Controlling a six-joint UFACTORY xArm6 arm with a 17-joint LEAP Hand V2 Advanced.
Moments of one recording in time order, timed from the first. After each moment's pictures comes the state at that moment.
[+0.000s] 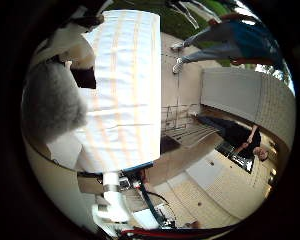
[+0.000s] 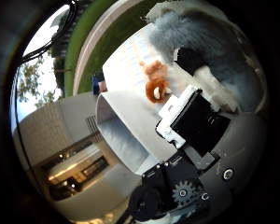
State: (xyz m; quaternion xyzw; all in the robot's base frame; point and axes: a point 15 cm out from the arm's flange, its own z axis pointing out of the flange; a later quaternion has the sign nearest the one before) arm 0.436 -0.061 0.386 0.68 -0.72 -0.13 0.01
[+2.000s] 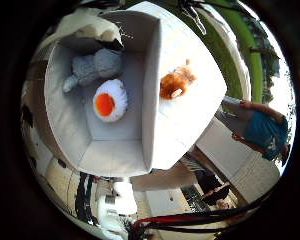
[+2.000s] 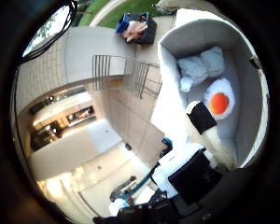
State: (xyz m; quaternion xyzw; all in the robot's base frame) arm 0.410 0.198 0.374 0.84 -0.51 -0.18 0.01
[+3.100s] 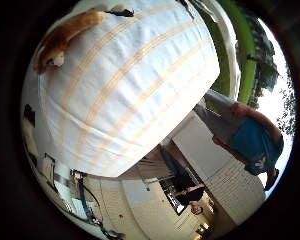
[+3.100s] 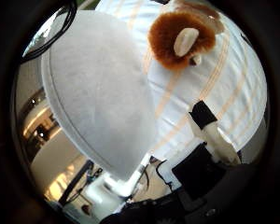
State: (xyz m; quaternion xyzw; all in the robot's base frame) arm 0.501 0.010 0.188 0.86 -0.45 -0.13 0.21
